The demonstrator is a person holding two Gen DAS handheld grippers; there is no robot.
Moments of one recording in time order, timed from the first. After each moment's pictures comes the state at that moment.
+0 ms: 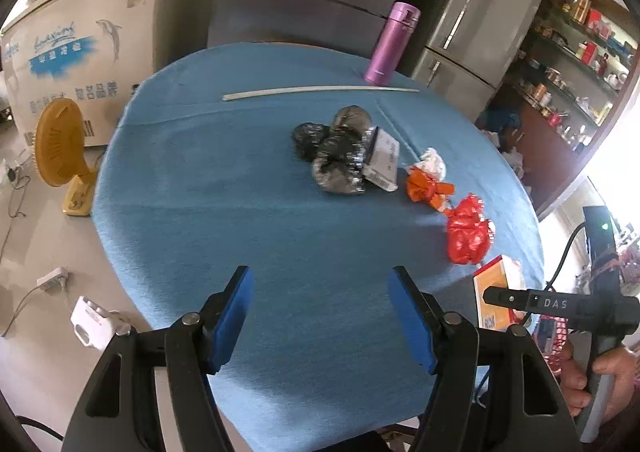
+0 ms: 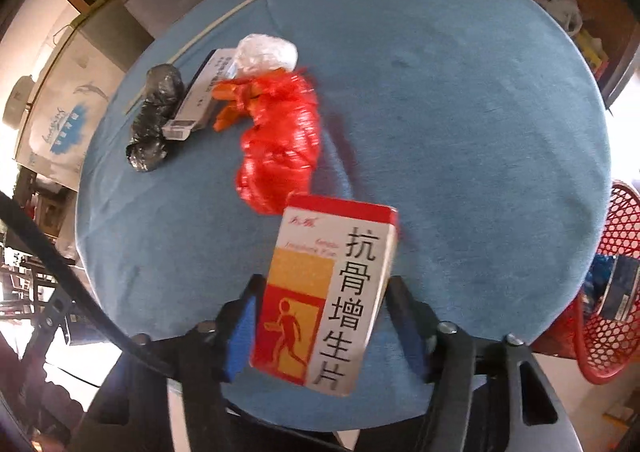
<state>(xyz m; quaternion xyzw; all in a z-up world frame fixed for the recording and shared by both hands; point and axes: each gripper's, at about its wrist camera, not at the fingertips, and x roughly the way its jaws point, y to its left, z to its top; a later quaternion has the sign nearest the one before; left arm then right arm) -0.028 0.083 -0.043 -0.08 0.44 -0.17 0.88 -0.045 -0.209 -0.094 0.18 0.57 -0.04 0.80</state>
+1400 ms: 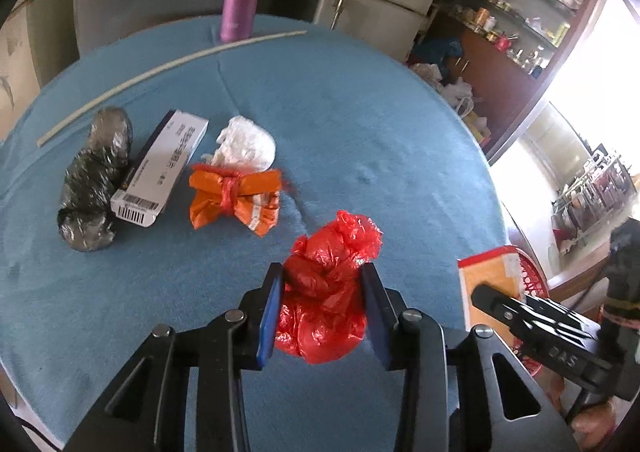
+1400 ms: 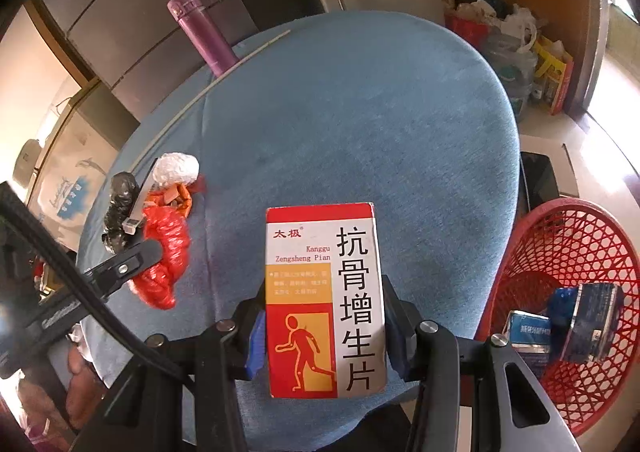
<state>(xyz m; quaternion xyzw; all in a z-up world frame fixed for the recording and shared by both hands) 0.016 -0.121 -0.054 0.01 0.48 -0.28 0.83 -0.083 -0.326 -0.085 0.22 0.46 -0.08 0.86</state>
